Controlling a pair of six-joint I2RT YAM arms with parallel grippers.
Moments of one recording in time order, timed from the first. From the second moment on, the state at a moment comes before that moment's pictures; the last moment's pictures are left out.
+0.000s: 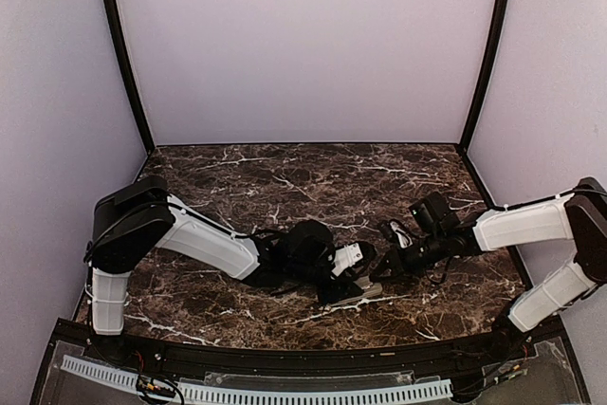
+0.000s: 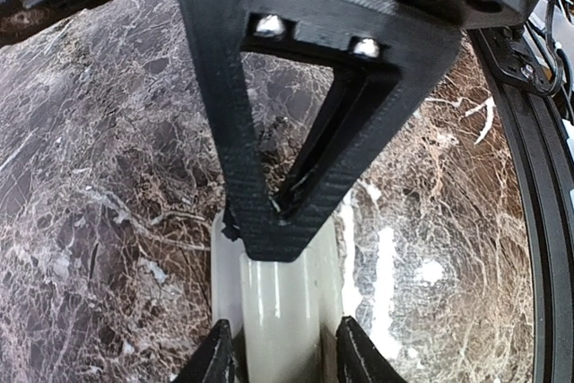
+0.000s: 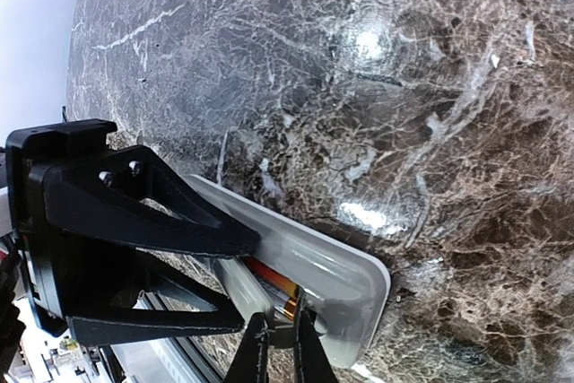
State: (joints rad) left arm -1.14 2.08 1.16 0.28 0.27 0.10; right arm 0.63 1.43 0.58 -0.17 -0.60 0.52
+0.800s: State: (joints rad) left arm -1.14 2.08 1.17 0.24 0.29 0.10; right arm 0.64 1.45 0.56 -0.12 -0.58 0.52
